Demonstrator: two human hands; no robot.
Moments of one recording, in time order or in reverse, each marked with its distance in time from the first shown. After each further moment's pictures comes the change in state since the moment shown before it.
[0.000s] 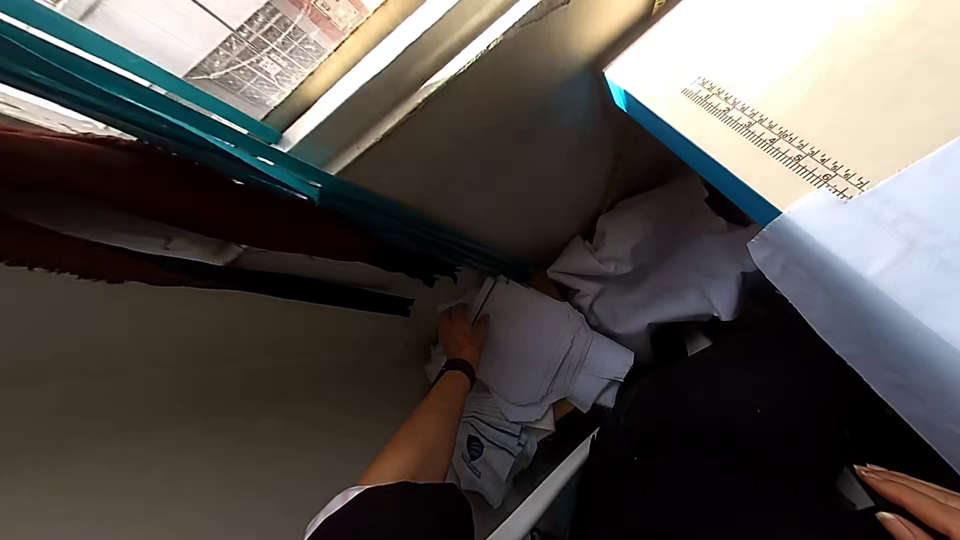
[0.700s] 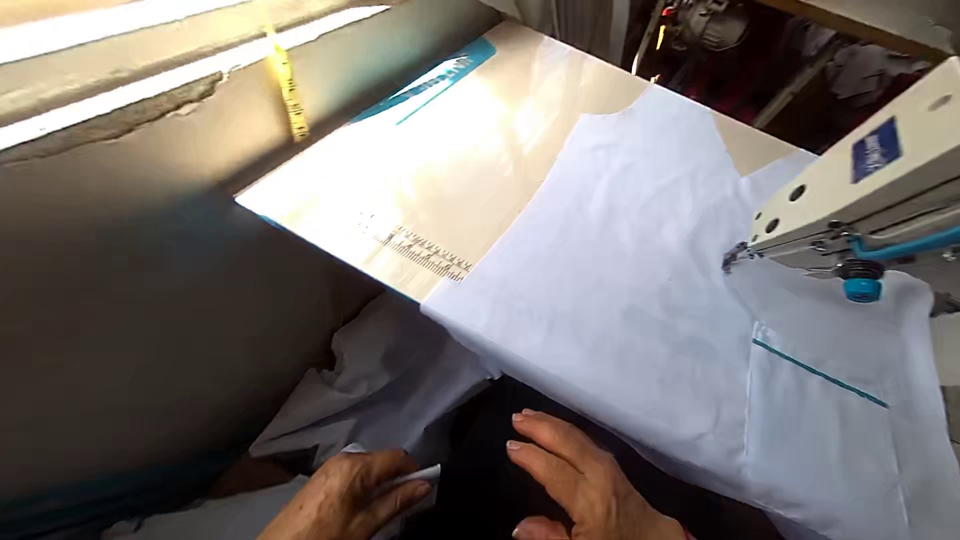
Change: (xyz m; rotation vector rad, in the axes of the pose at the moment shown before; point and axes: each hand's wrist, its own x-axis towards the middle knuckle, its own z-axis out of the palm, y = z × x) left_hand -0.125 0.226 -0.043 -0.229 -0.779 1.299; right_hand 0.025 -0.016 0.020 -0.053 0.411 -0.243
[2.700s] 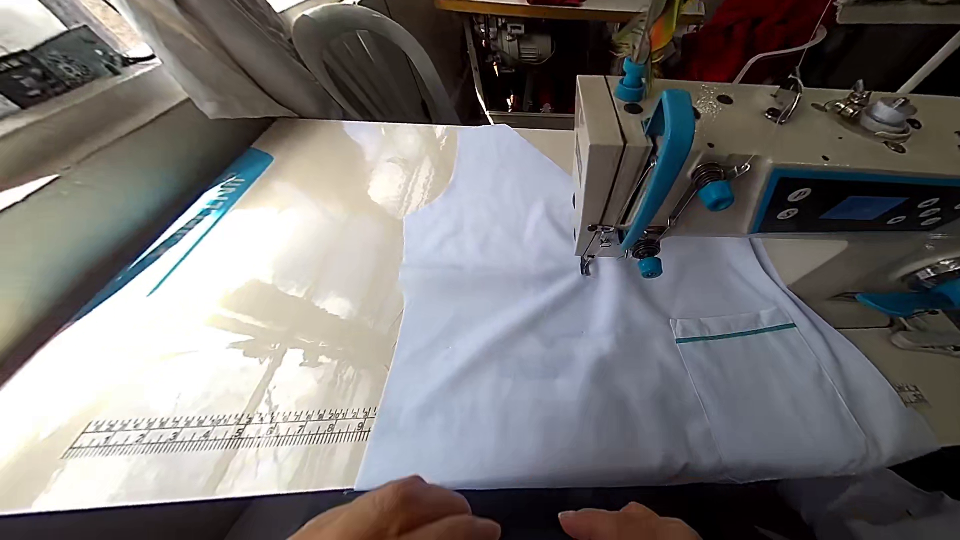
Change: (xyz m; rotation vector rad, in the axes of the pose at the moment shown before) left_hand 0.117 0.193 -0.028 -0.160 -0.040 0.883; right_hand -0.043 -0.063 -0.090 0.113 0.293 0.486
